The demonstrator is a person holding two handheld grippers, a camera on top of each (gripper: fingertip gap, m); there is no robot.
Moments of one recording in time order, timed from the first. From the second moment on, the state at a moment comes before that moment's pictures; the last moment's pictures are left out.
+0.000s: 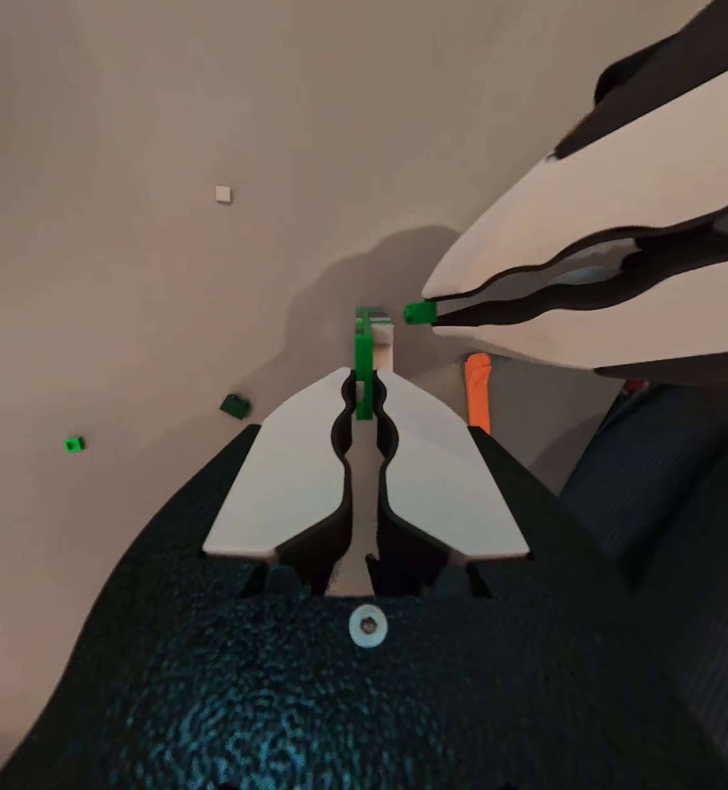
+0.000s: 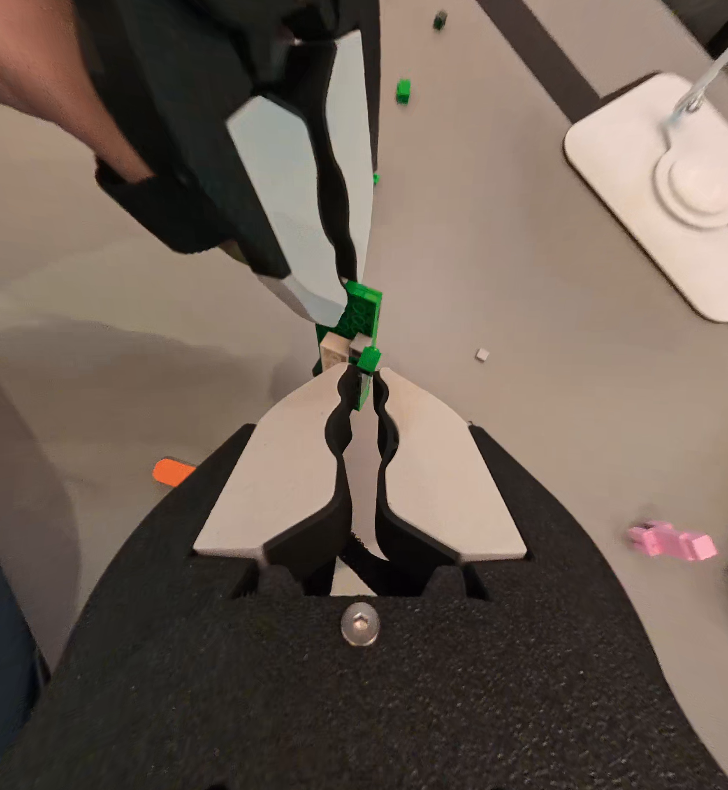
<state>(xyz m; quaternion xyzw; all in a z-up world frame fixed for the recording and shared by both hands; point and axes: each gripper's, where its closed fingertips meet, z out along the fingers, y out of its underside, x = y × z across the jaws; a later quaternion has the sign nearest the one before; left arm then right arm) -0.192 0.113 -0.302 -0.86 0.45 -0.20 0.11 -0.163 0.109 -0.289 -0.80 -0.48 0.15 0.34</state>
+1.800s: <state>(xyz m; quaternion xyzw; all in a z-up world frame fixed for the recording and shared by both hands) -0.176 0.109 -0.324 -0.88 0.46 -0.15 0.06 -0.160 0.111 -0.319 -0.83 -0.45 0.13 0.30</state>
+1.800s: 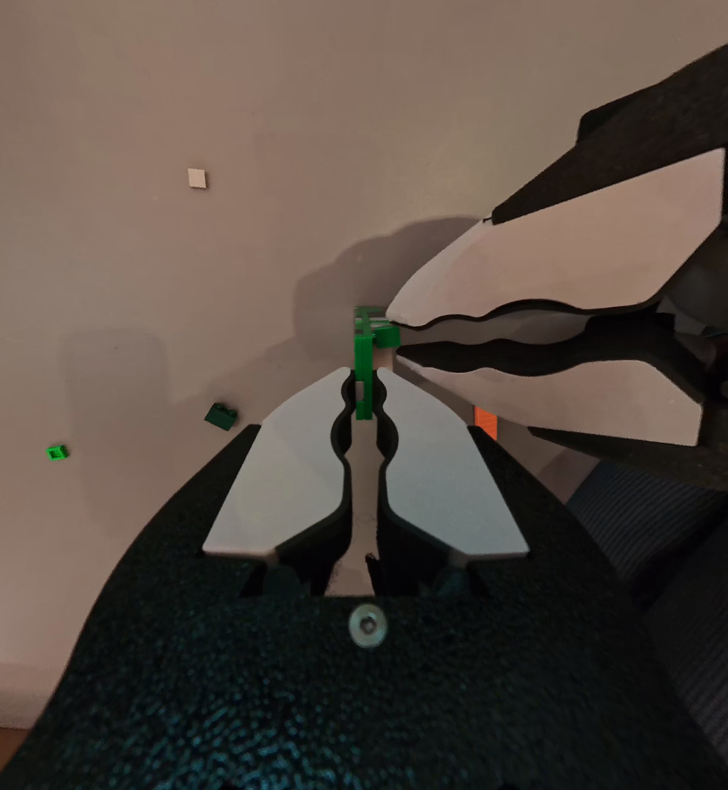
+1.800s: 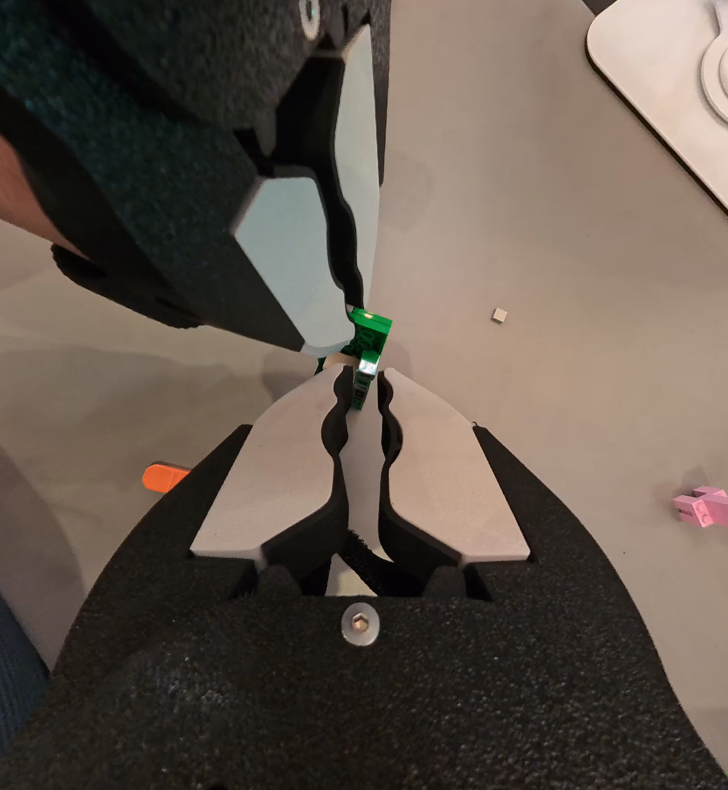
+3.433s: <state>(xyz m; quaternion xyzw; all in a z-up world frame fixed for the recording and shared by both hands) -0.175 0.035 -0.282 -0.74 0.63 -0.24 0.01 -0.174 0.034 -0.272 -0.59 -0.56 0.47 0.34</state>
